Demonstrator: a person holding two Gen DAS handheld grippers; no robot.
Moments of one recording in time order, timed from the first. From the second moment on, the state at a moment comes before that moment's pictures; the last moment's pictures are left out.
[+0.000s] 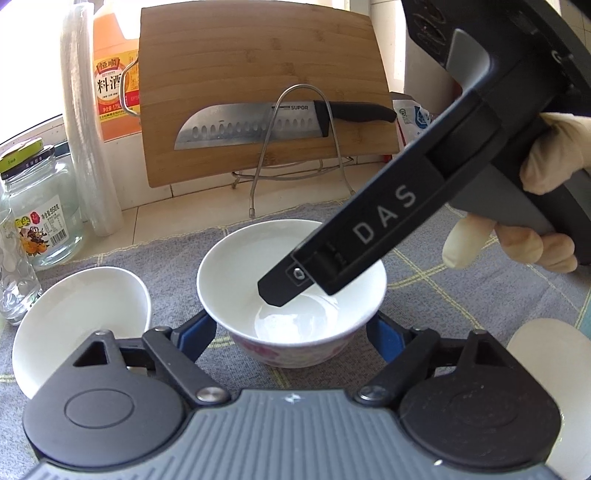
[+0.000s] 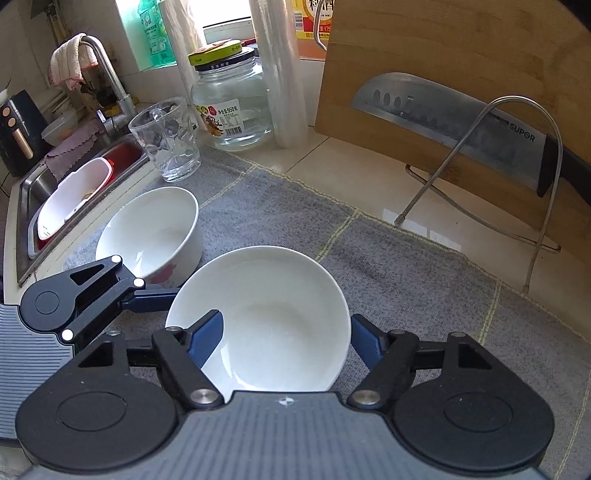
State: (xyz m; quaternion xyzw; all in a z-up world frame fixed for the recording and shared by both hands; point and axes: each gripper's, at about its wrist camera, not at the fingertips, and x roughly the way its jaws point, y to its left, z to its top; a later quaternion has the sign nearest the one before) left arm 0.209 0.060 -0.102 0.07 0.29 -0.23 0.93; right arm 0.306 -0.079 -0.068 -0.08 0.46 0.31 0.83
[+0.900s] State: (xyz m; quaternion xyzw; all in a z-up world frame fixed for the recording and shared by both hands) left arm 0.171 0.055 -0.072 0.08 0.28 -0.27 0.92; right arm 0.270 -0.106 -0.030 0.01 0.48 0.31 0.82
